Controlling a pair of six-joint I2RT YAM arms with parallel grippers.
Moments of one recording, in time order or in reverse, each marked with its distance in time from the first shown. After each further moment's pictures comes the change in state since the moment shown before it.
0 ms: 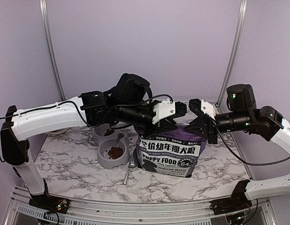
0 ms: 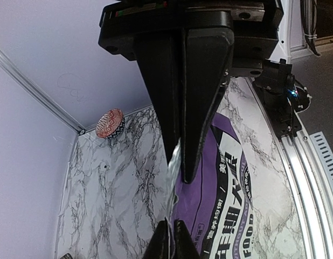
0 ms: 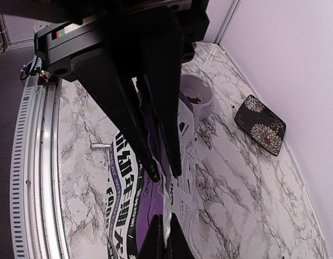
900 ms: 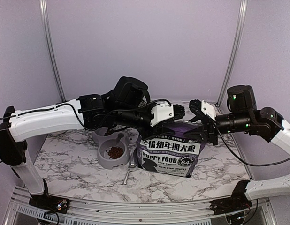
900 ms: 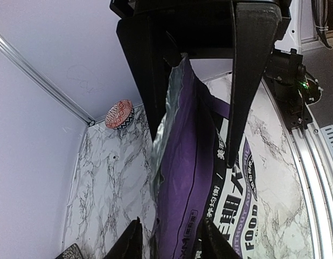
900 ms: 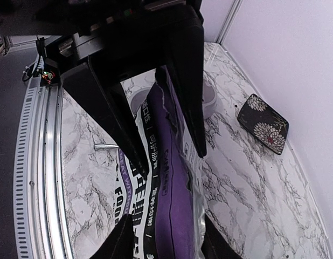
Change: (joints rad) left arm -0.009 -0.032 -0.060 0.029 -0.079 0.014; right arm 0.006 -0.011 -0.013 0.005 -0.002 0.017
